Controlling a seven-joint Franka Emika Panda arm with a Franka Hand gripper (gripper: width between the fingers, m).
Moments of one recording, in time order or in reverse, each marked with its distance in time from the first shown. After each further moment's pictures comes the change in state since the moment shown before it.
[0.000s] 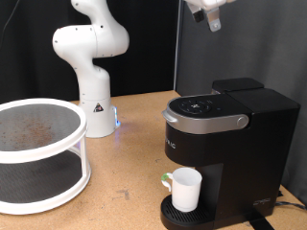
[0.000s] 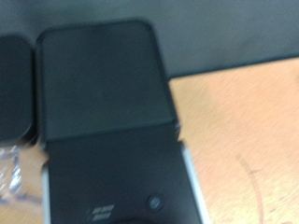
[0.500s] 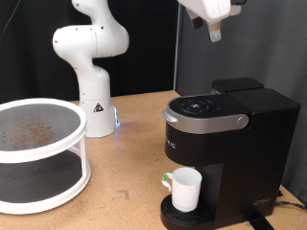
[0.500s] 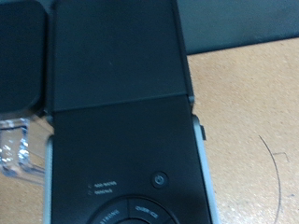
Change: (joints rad) arm -0.002 0.073 -0.002 0.067 -0.040 -0.064 -0.011
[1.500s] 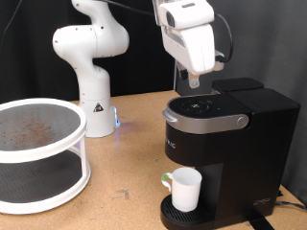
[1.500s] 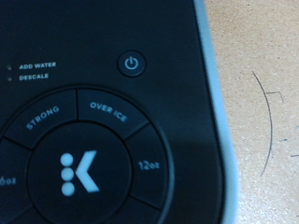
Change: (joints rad) arm 0.007 -0.005 0.013 -0.237 -0.135 0.275 -0.049
